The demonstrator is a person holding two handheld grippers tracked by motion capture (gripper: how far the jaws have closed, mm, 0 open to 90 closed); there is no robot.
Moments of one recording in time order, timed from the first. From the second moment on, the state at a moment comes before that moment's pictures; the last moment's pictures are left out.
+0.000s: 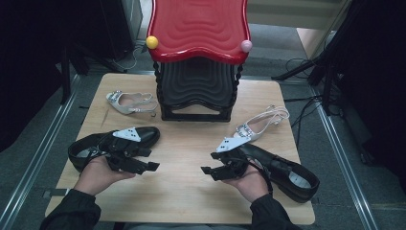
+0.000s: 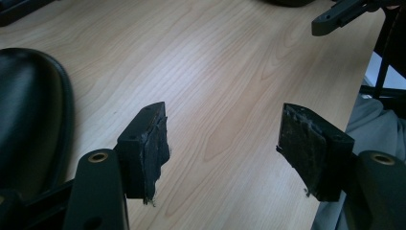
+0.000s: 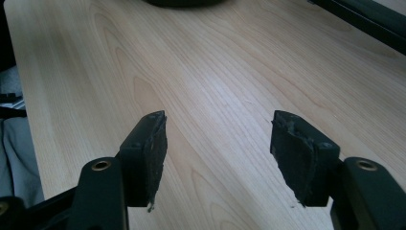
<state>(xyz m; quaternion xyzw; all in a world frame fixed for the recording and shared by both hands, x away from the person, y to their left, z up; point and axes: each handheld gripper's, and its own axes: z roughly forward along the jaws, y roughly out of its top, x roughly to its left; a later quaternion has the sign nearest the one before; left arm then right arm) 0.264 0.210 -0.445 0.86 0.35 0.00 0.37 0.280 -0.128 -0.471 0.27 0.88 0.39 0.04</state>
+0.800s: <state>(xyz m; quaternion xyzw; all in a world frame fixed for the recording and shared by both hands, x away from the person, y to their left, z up) 0.246 0.272 -0.431 0.83 0.42 0.05 0.36 0.291 -0.106 -0.474 0.25 0.89 0.37 0.01</state>
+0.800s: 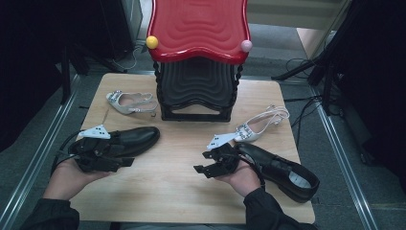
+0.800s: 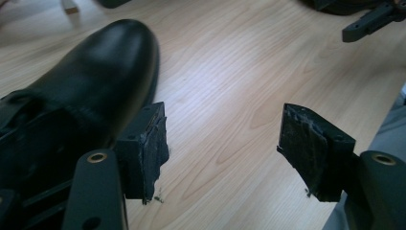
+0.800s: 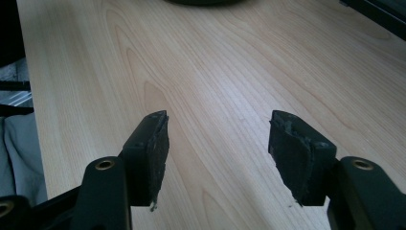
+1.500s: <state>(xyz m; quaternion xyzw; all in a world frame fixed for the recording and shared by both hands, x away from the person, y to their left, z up) 0.235 0.330 -0.436 0.79 0.50 0.10 0.35 0.294 -0.094 -0.477 0.24 0.90 0.36 0.00</state>
